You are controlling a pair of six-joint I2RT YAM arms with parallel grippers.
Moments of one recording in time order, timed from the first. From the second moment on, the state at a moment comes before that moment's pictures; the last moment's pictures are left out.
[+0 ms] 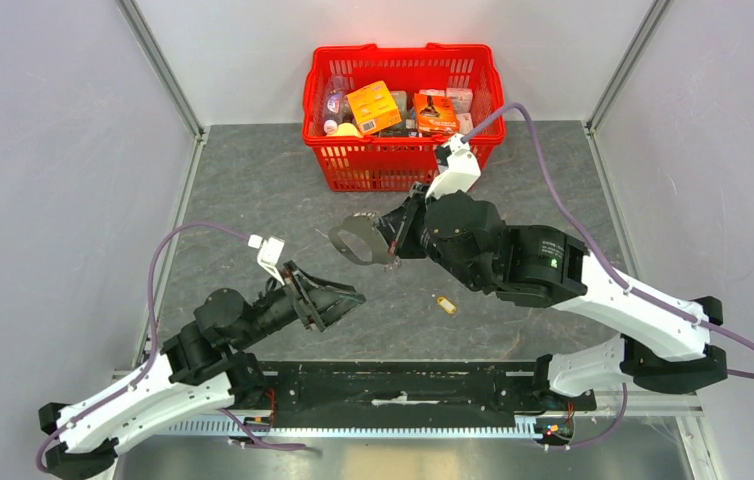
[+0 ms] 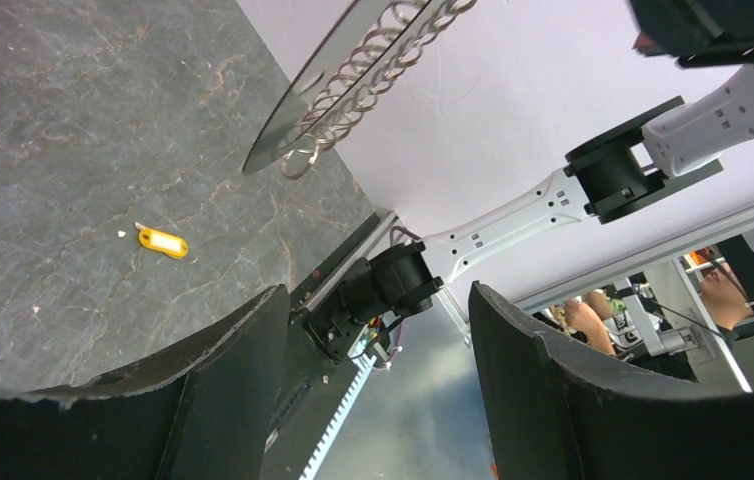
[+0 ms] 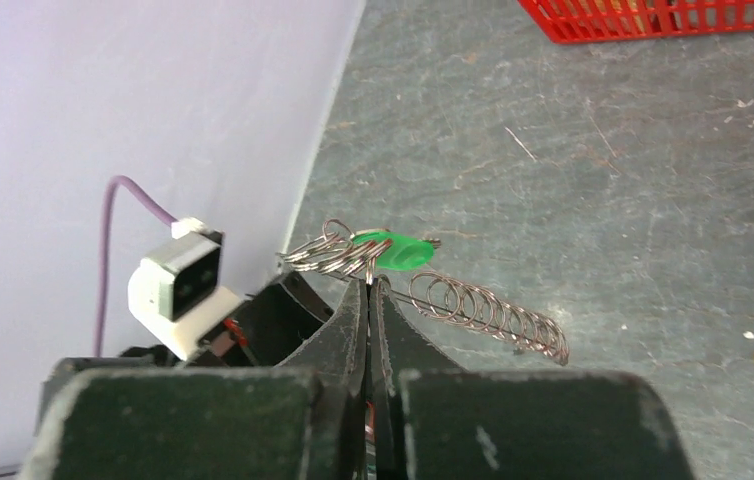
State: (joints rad) left arm -1.03 0.38 0.55 -0.14 -0.02 -0.89; right arm 1.27 1.32 1.73 -0.79 0.62 0.90
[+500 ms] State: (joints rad) left arm -1.03 0.46 0.48 0.06 -0.03 -0.82; right arm 1.25 1.37 1.77 -0.72 0.55 0.93
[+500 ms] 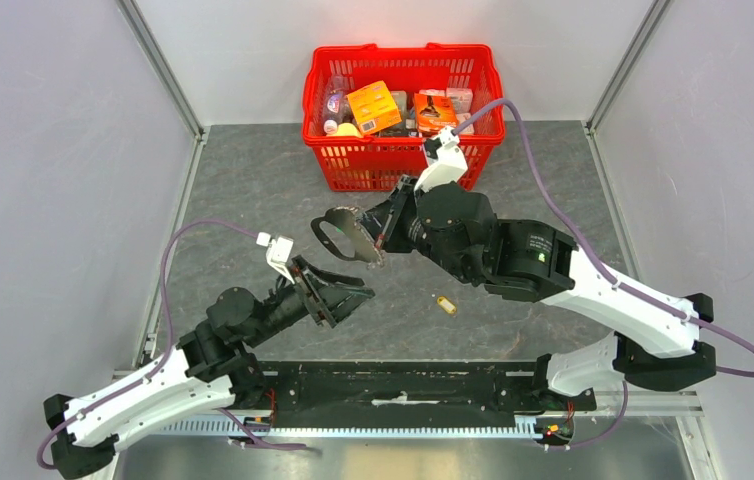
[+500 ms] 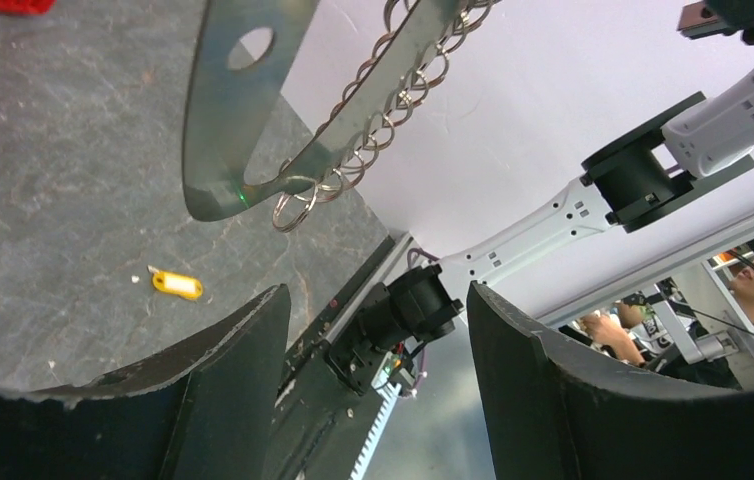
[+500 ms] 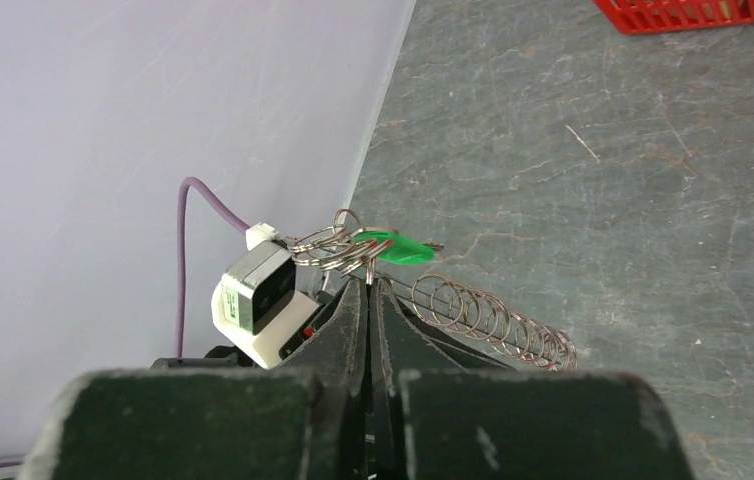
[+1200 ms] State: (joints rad) left arm -1.03 0.46 0.48 0.13 -0.11 -0.62; right arm 1.23 1.40 1.81 -0.69 0.47 0.97
